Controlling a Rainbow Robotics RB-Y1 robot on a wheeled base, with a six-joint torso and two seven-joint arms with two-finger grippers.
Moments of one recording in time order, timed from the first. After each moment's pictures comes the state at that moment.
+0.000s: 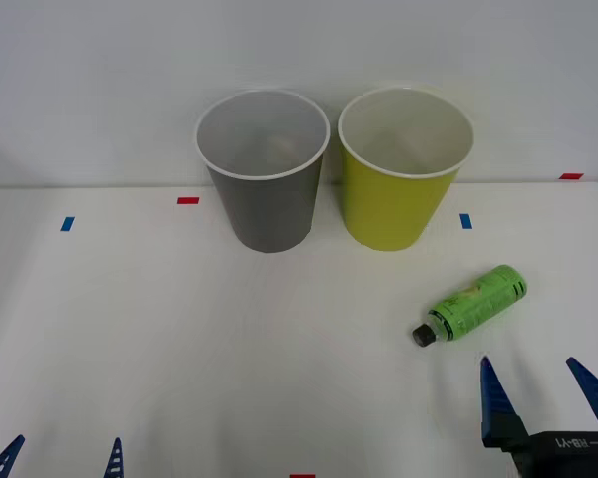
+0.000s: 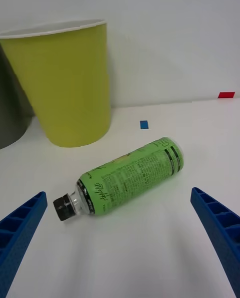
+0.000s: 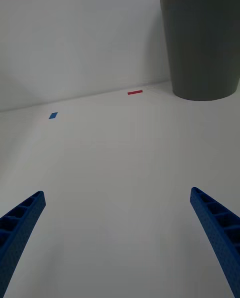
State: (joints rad) right arm 0.92 -0.32 0.17 -2.27 -0.27 -0.18 1.55; left arm 1.07 0.23 -0.16 -1.98 0.02 -0.59 -1.59
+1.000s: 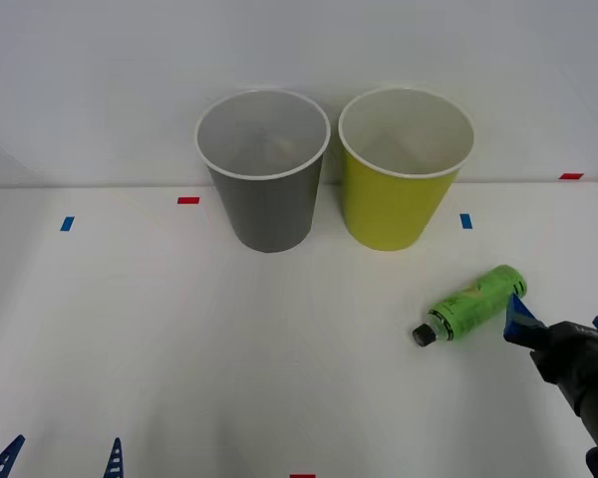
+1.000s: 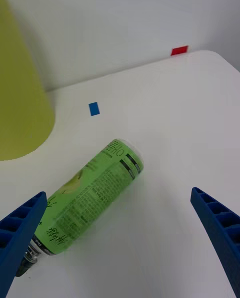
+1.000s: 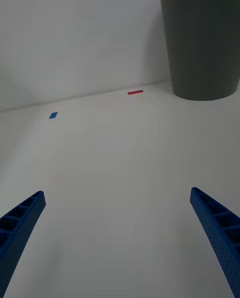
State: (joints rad) right arm 0.56 -0.32 0.08 -2.57 0.14 0.89 0.93; left arm 1.07 0.23 -0.16 -1.98 0.02 -0.59 -1.59
